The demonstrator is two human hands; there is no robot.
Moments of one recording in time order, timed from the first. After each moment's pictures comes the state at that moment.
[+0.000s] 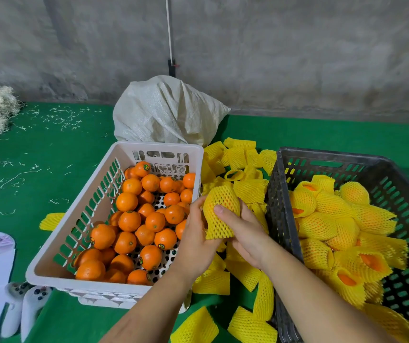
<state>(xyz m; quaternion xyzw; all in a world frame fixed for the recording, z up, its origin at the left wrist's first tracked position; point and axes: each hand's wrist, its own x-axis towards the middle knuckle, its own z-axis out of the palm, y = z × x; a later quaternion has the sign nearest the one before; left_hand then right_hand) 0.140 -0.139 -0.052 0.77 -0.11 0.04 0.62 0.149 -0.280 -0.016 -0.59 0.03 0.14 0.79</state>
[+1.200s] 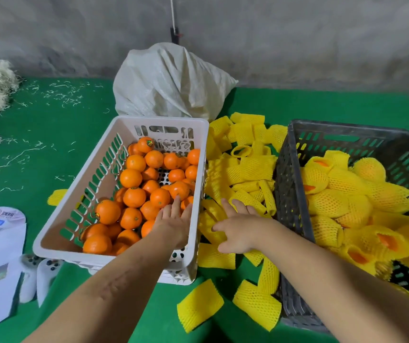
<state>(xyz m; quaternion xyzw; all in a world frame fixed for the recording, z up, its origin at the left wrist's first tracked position) 0.176 -0.081 -0.093 0.94 -0.04 -0.33 -0.05 0.154 -0.275 -0.030 -0.92 -0.18 0.34 -0.02</state>
